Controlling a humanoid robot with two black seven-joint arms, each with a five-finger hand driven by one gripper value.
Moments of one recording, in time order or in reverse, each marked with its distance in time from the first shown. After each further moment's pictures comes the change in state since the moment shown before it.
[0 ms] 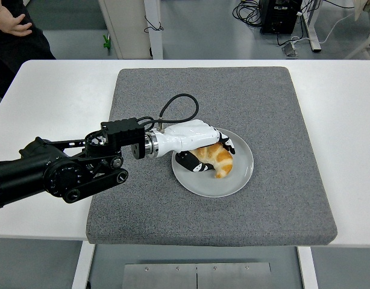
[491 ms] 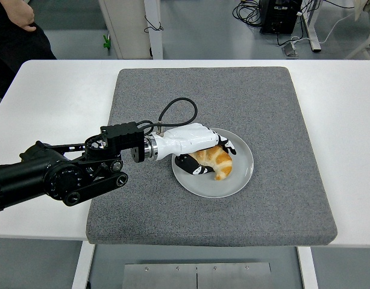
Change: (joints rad) left arm 0.015 -0.001 -0.001 0.001 -0.014 0.002 -0.004; right arm 0.000 0.000 -0.001 0.000 -0.001 0.000 0.000
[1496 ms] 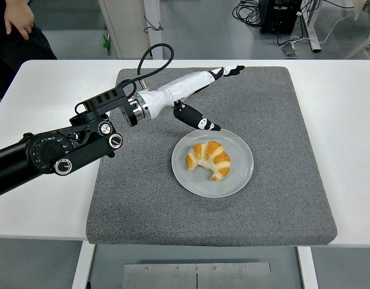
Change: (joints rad) left arm -0.007 0.041 -0.244 -0.019 -0.365 -0.011 -0.044; right arm 0.000 0.000 0.001 0.000 0.001 0.000 0.000
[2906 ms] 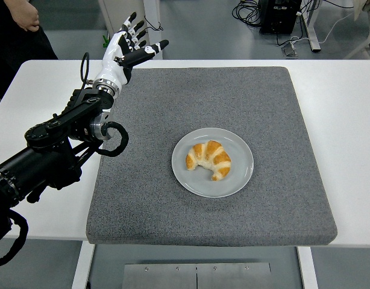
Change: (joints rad) left arm 0.069 -0.159 -0.232 0.389 -0.960 0.130 -0.064; right arm 0.000 0.000 0.000 0.000 0.000 0.000 0.000
